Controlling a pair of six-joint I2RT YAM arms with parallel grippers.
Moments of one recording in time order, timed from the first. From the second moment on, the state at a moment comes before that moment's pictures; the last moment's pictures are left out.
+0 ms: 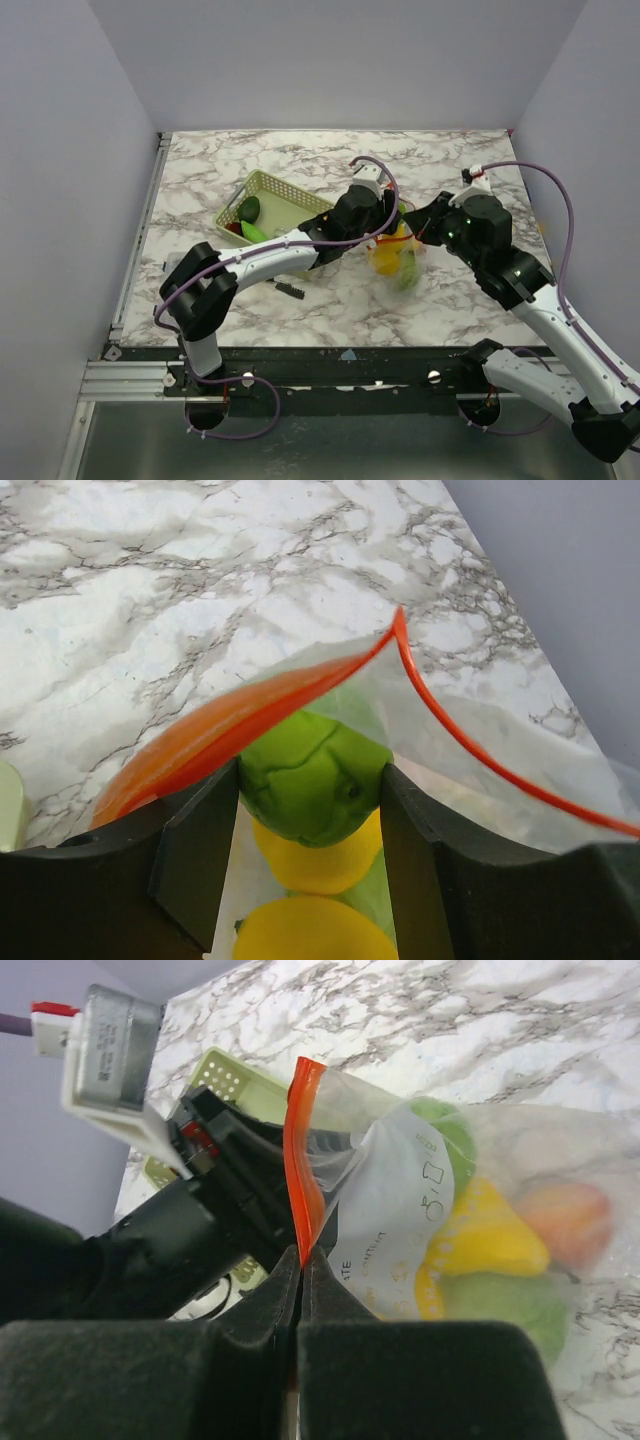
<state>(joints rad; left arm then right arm) -0.93 1.73 1.28 0.13 -0.20 -0.50 0.56 0.88 0.96 -0.40 0.14 0.64</state>
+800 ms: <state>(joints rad) -0.98 1.61 1.25 0.10 -0.26 -0.66 0.56 0.80 0.89 -0.33 0.01 0.74</state>
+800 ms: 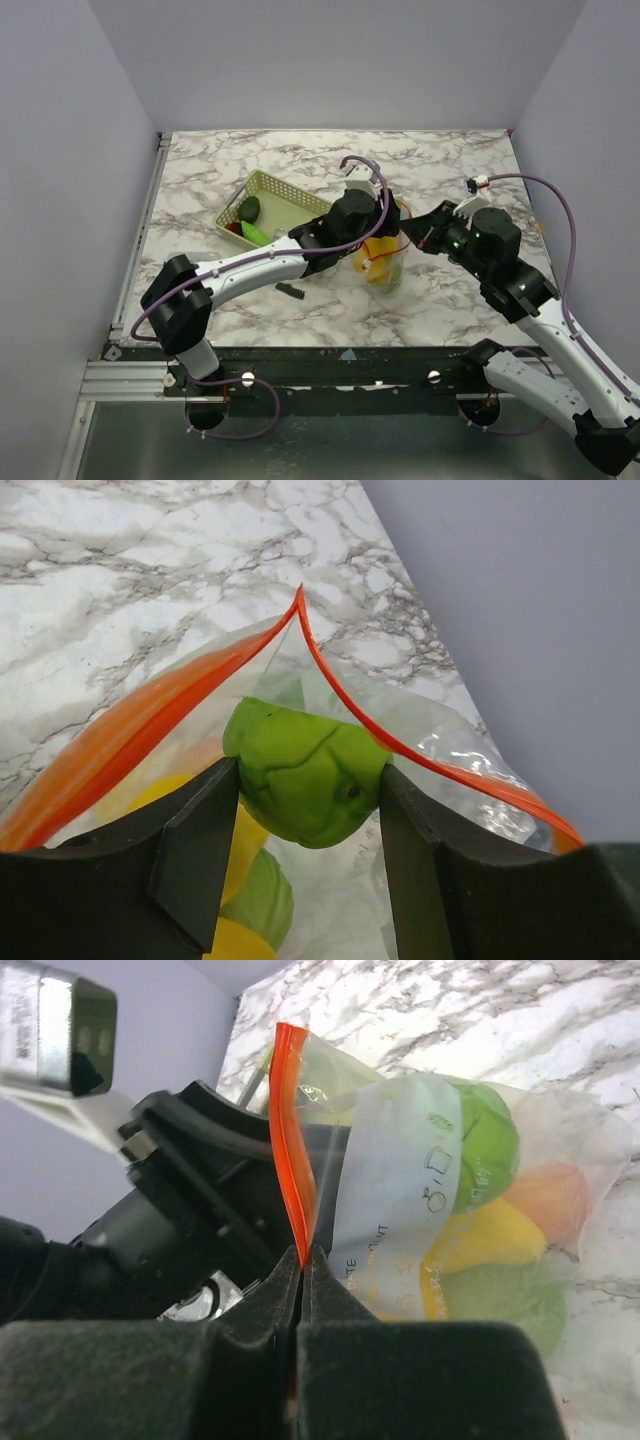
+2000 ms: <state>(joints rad) -0.90 1.42 1.43 -0.40 0.25 -0.49 0.57 0.81 0.86 -0.35 0.05 0.68</state>
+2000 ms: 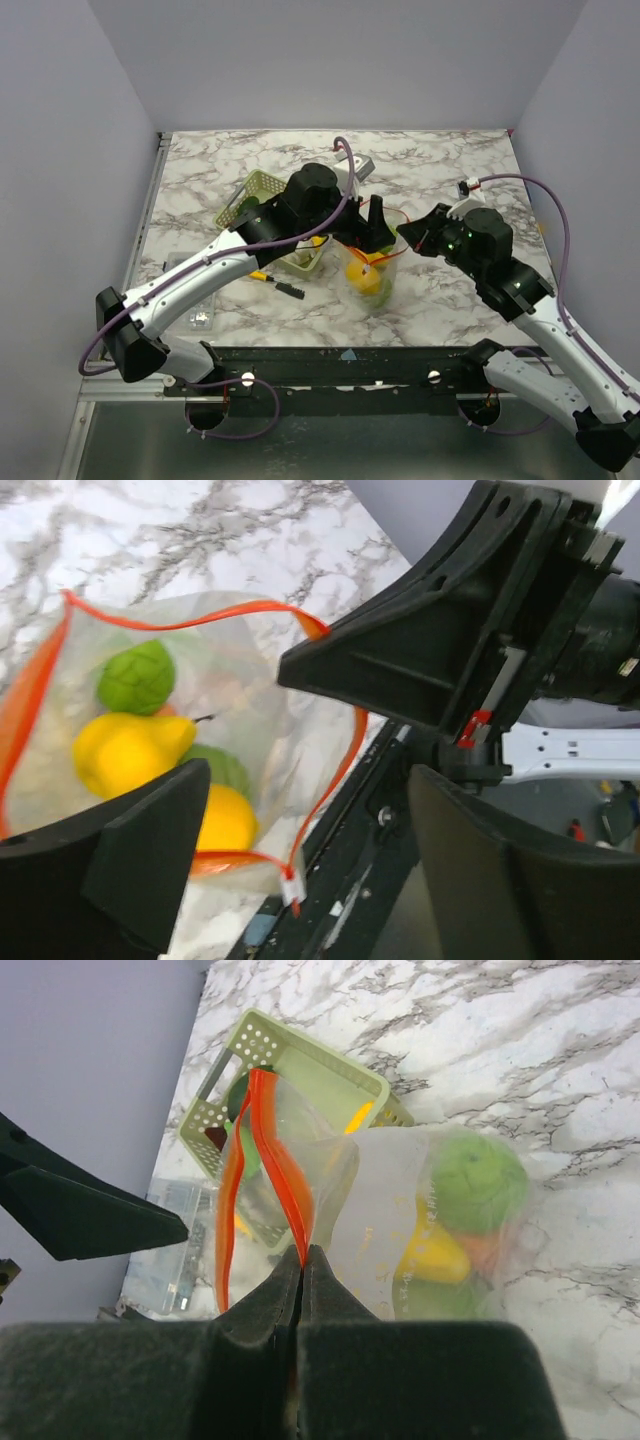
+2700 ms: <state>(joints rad) -0.81 1.56 1.41 -0.52 0.12 -0.46 0.57 0.79 0.87 -0.38 0.08 0.64</state>
